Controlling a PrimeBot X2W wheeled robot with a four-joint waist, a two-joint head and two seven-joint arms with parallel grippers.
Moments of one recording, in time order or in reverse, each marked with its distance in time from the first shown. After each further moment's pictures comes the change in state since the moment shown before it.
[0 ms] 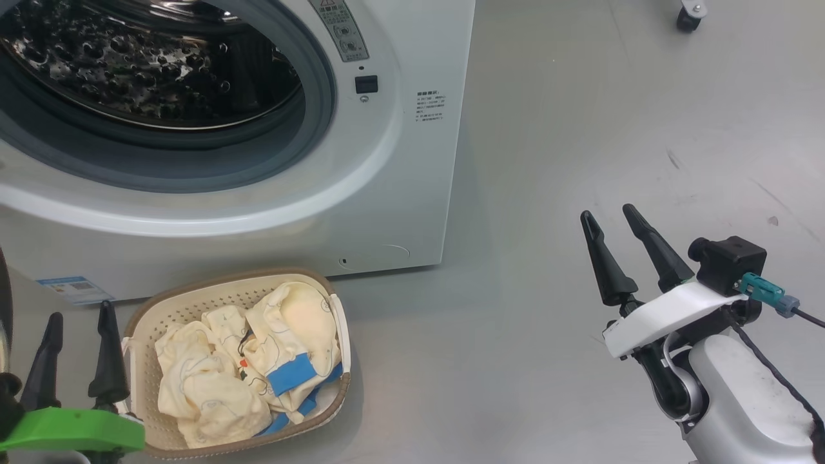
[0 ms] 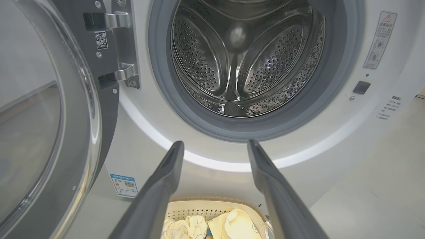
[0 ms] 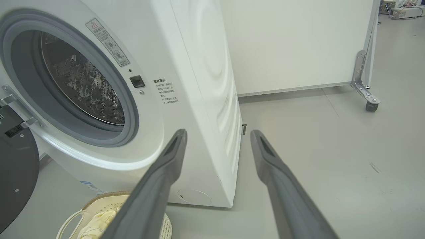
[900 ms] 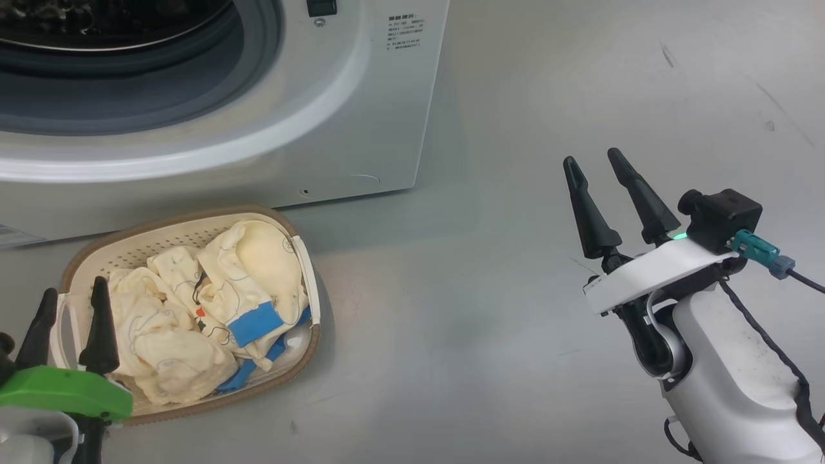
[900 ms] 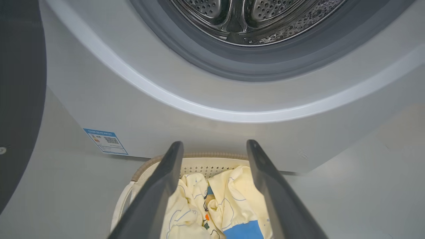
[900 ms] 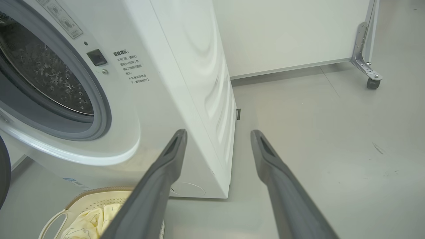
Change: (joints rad) left arm -0.131 0.026 -0.007 0.121 -0.009 -0.010 0.080; right arm -0.109 0.055 -0.011 -0.022 -0.034 0.000 0.000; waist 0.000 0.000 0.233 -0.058
